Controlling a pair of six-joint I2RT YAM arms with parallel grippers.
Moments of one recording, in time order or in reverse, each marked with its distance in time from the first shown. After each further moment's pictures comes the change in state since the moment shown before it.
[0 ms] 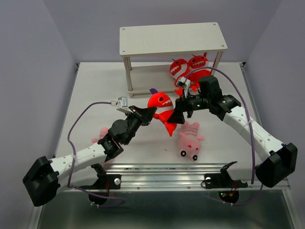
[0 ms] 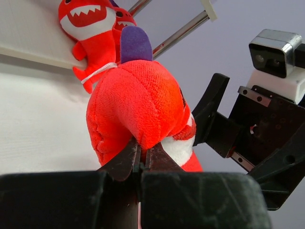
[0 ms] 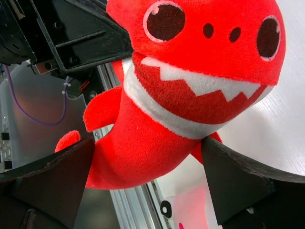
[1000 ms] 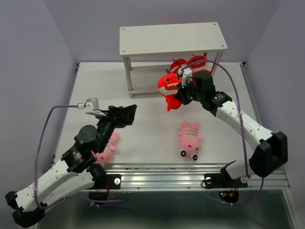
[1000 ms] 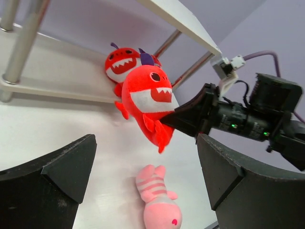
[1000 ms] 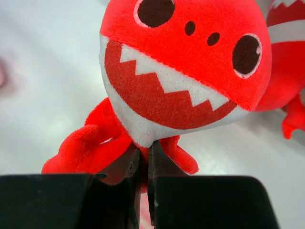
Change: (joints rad) left arm 0.000 -0.383 0.196 -0.574 -0.131 0.197; right arm -0.001 0.064 -0.010 0.193 0.504 -0.104
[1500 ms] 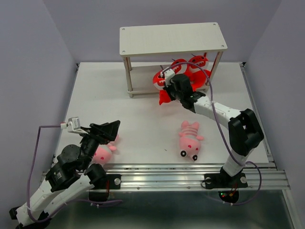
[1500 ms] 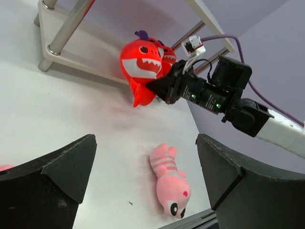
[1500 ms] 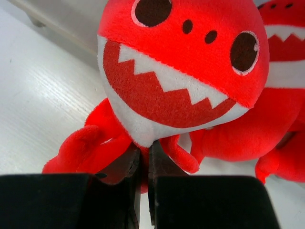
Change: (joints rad) left arm 0.000 -0.470 -0.079 -0.429 -0.065 -0.083; right arm 0.088 0.366 0.050 0.336 0.422 -0.126
